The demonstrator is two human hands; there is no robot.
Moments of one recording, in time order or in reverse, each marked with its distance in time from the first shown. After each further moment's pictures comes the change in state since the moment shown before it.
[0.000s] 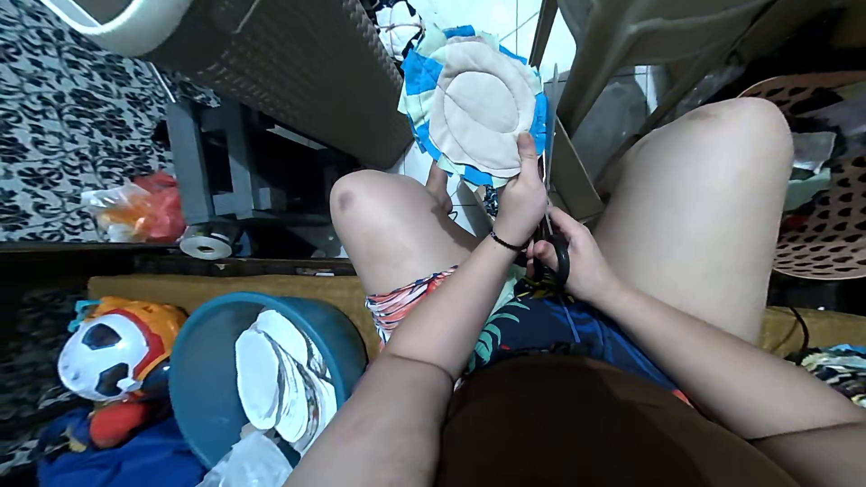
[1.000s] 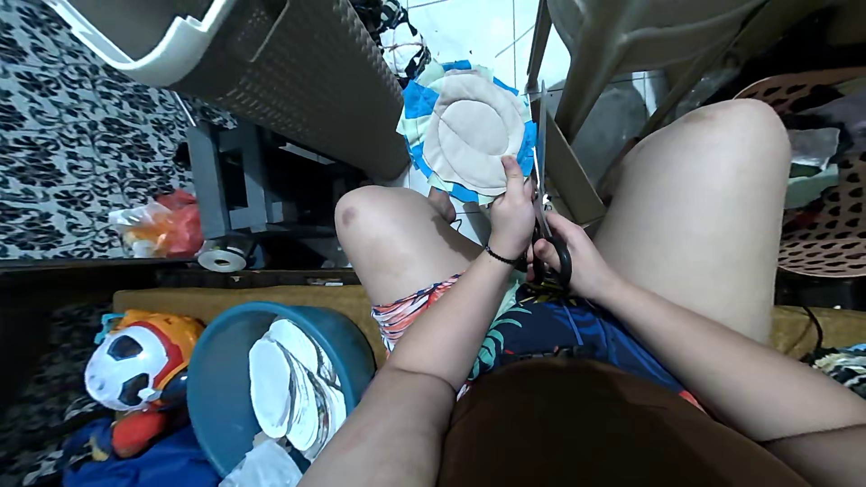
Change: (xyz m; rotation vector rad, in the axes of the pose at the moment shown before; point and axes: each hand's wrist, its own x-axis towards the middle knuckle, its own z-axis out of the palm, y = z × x) left_hand -0.006 -0.008 -0.006 -0.345 -0.046 -0.039; right_hand 0.006 0.003 -0.004 0.032 -0.060 0.039
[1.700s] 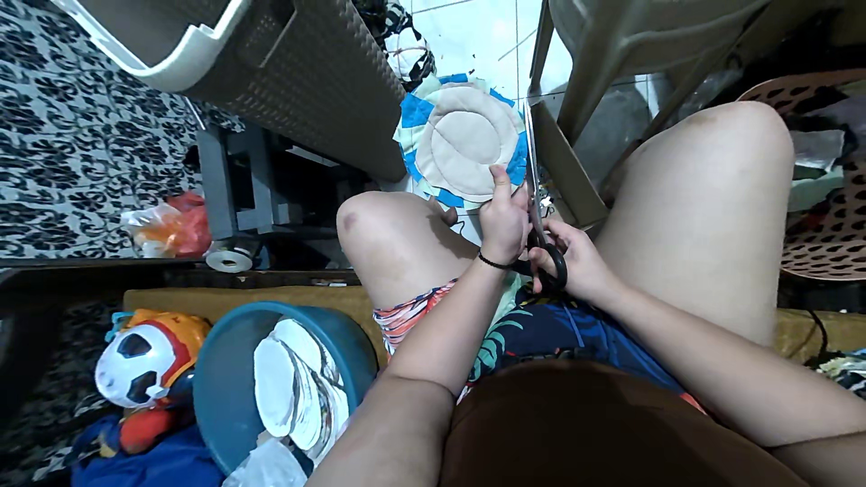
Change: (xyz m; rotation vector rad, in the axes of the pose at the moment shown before) left_hand 0.001 0.003 -0.012 -0.119 0.054 -0.115; right_hand -0.004 0.001 0.003 0.128 -0.007 0.065
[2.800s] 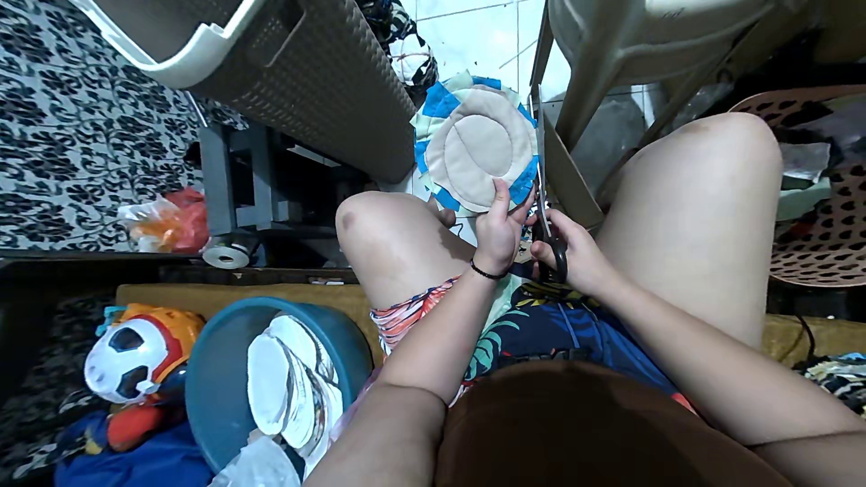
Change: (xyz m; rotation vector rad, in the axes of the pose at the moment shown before) left_hand -0.011 -0.001 -0.012 -0.109 -0.094 0.059; right_hand 0.005 -0.004 -0.010 -0.223 0.035 -0.011
